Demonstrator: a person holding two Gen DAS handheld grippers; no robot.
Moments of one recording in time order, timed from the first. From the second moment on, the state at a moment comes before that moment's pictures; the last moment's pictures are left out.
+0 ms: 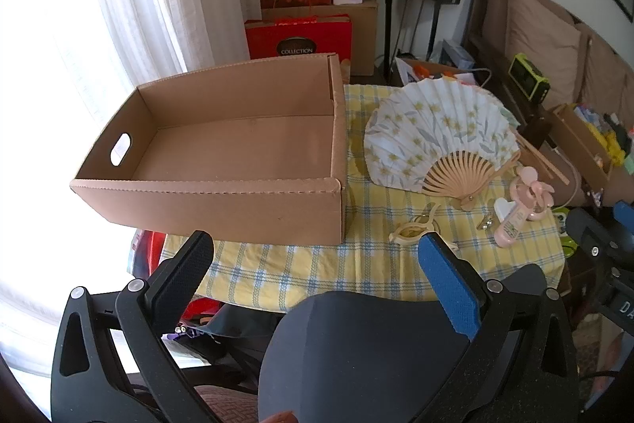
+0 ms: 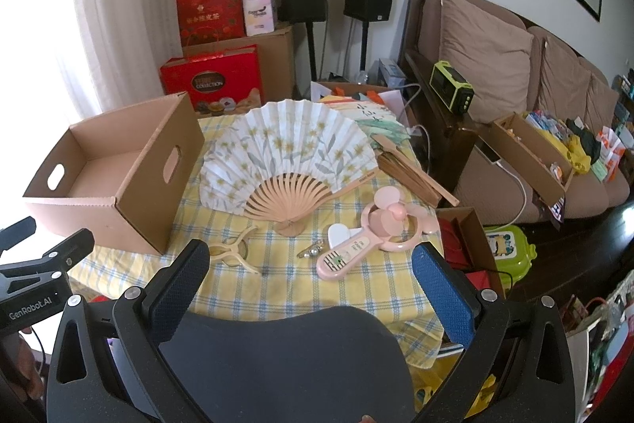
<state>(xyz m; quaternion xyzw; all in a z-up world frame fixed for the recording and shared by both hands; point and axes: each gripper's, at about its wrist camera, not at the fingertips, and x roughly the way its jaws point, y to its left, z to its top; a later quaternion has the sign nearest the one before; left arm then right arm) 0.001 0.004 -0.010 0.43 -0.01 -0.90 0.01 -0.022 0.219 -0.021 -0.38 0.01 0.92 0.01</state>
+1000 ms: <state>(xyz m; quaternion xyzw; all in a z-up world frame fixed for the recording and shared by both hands) -0.014 0.048 -0.012 0.40 -0.02 -0.91 -0.11 -0.029 0.320 -0.036 -0.40 0.09 0.91 0.05</state>
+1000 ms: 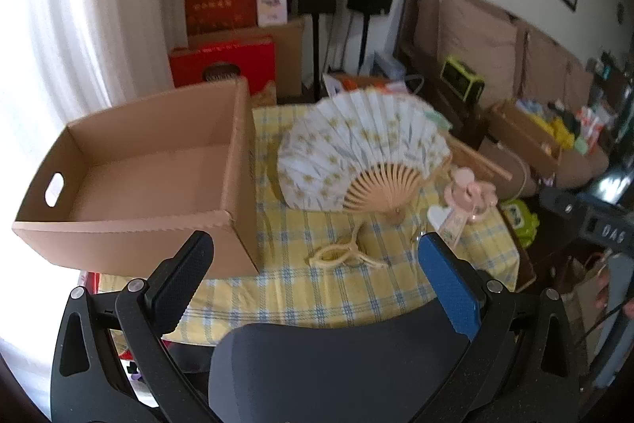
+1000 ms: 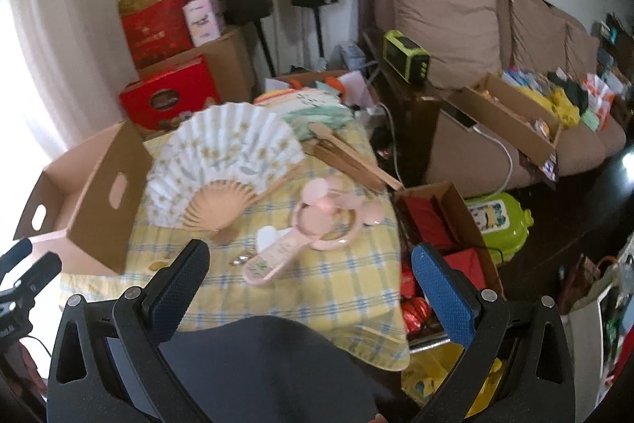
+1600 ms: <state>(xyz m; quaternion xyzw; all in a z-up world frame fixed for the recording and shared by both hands) -0.056 0.137 -0.071 0.46 -0.07 -0.86 -0.21 -0.044 0.383 -0.098 -0.44 0.19 0.88 0.03</state>
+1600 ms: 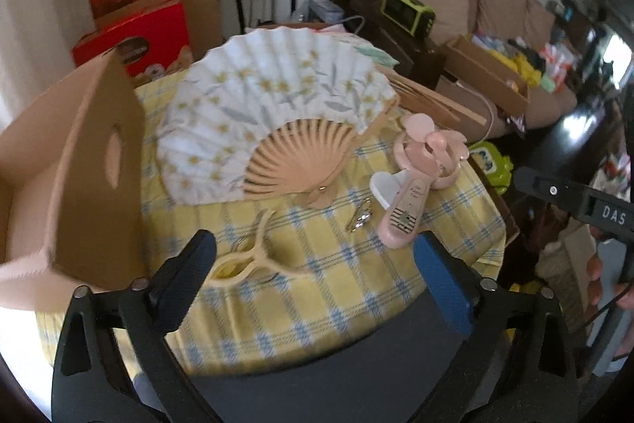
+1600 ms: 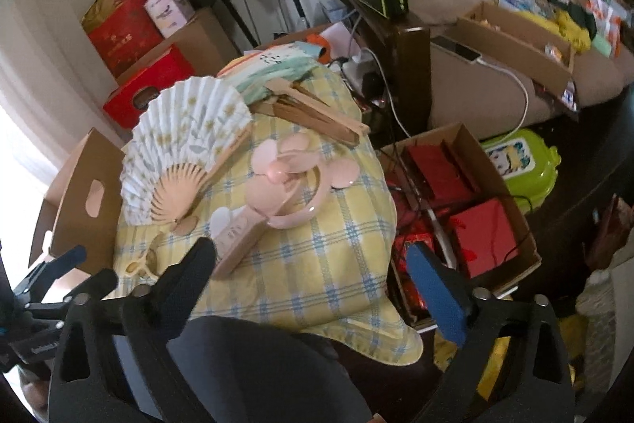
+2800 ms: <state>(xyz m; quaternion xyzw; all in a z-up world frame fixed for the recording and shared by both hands) -0.088 0.227 -0.139 0.53 -0.17 -0.78 -0.30 -0.101 0.464 -0.179 -0.37 0.39 0.84 -0.06</state>
